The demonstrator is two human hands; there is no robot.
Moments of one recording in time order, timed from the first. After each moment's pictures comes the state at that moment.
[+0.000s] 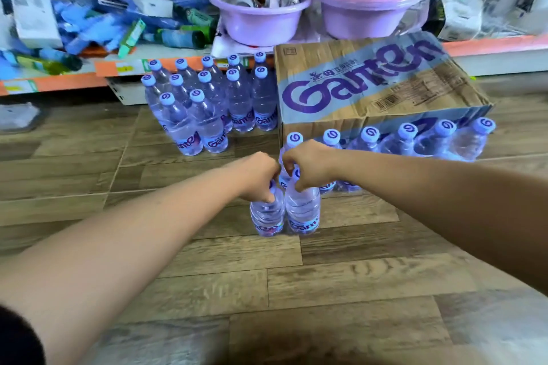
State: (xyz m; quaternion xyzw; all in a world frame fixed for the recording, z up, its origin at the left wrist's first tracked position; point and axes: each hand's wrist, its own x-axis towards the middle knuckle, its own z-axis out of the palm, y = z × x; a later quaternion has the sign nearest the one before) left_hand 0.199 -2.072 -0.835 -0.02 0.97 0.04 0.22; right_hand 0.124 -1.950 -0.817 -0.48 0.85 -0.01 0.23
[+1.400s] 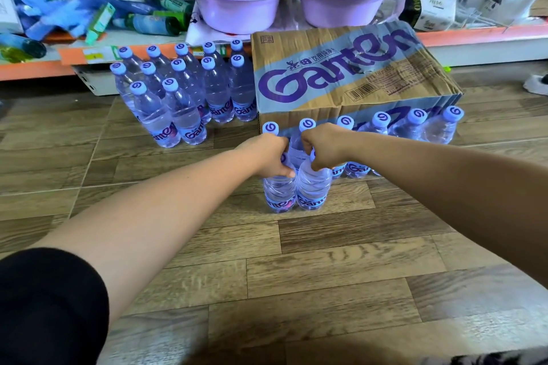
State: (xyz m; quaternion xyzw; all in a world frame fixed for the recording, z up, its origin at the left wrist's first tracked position) left_hand 0.155 -2.032 -0.844 -0.04 0.98 0.11 0.18; right_hand 0.086 -1.900 -0.820 -0.36 0.89 -0.01 0.29
